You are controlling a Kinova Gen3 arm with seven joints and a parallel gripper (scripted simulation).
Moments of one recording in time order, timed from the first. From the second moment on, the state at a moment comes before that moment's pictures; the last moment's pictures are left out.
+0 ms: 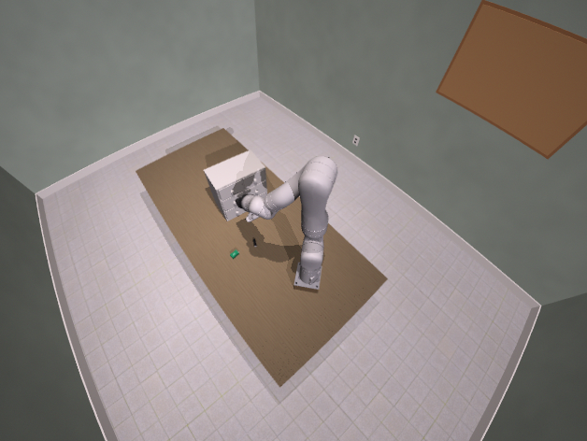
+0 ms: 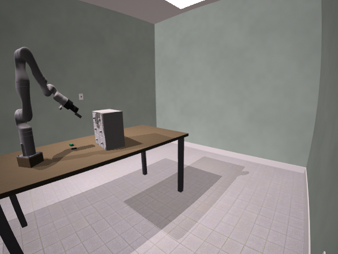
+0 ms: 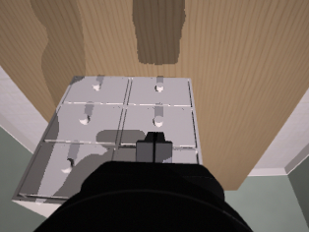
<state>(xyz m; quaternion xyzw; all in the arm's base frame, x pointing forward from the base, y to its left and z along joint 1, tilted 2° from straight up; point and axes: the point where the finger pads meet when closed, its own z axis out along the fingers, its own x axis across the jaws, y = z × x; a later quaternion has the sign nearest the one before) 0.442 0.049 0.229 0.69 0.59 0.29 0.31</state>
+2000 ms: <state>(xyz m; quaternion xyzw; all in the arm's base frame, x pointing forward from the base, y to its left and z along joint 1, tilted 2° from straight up) 0.433 0.051 0.241 0.70 0.61 0.26 0.28</state>
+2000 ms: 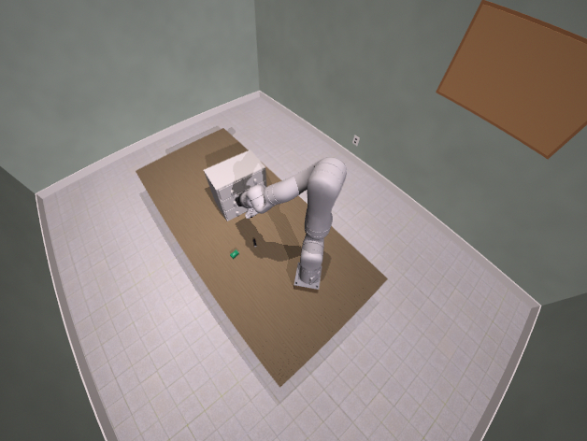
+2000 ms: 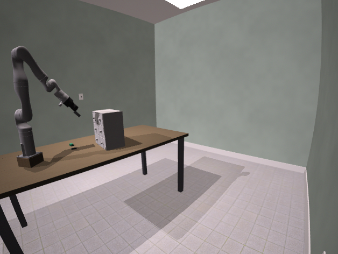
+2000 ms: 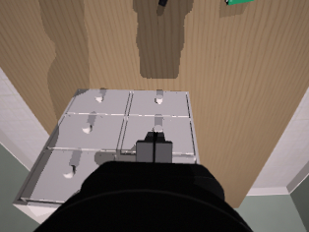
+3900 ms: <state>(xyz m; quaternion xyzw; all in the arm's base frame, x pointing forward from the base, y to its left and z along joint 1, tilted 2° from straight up) 0.411 0.054 0.266 0.73 0.63 0.18 0.19</state>
